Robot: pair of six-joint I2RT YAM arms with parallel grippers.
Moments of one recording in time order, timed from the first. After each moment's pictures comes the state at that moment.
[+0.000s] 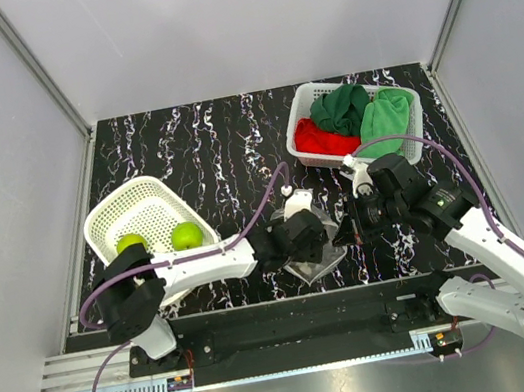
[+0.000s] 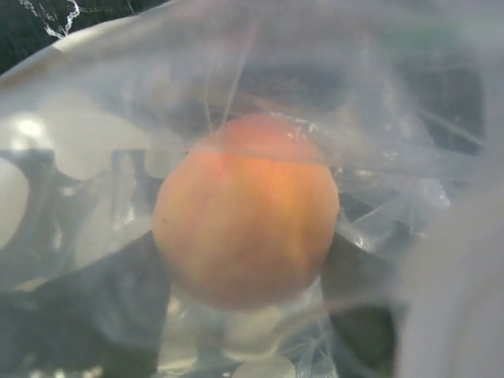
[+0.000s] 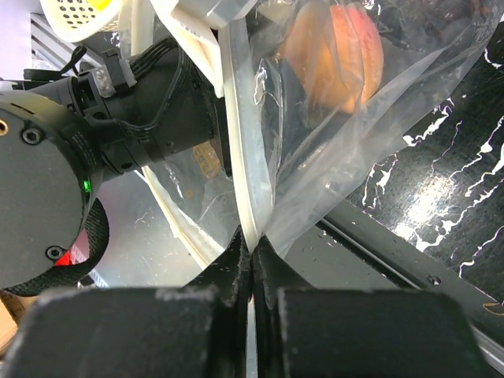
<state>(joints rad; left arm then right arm) -1.18 1.64 1.05 -0.34 -0.34 -0.74 0.59 0.90 0.92 -0.84 -0.43 0.50</state>
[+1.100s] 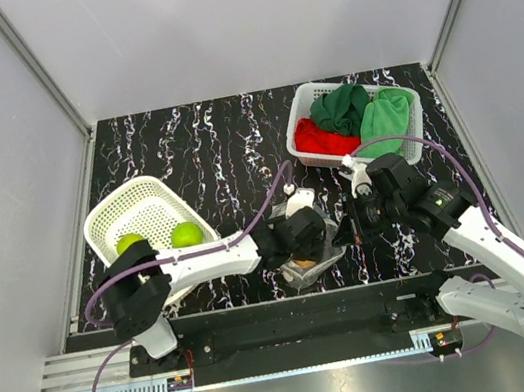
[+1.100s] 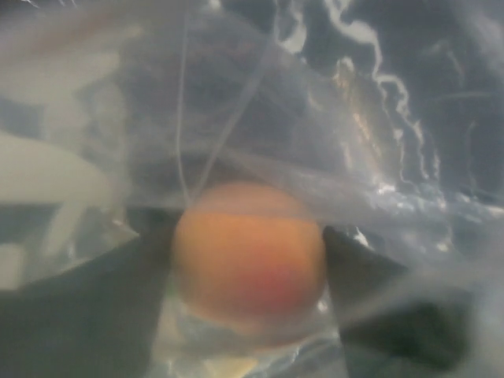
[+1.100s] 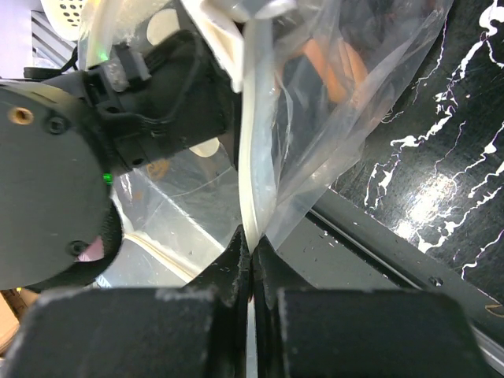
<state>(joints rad) -1.17 1.67 1.08 -0.37 -0.34 -0.72 0.59 0.90 0.92 -0.84 -0.44 0.50</state>
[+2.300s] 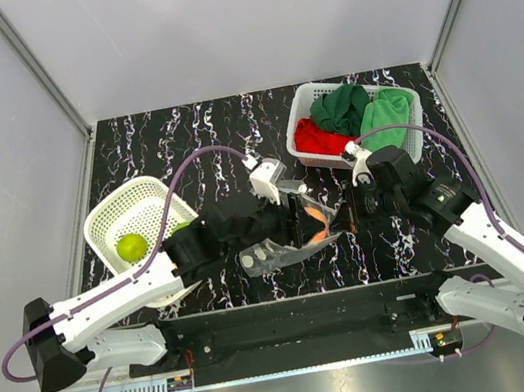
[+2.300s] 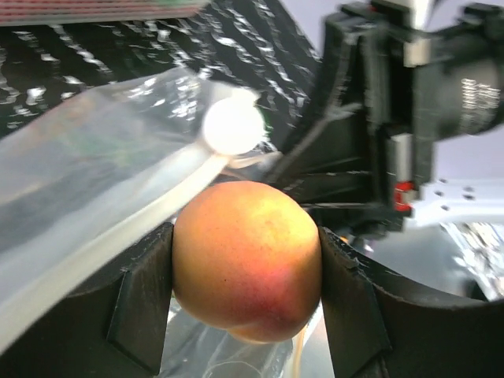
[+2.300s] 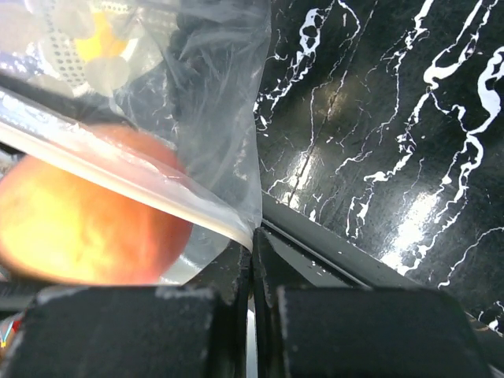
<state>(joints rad) -1.11 1.18 1.03 -0.22 -0.03 -0.60 0.60 0.92 0.97 -0.80 -0.31 0.53</state>
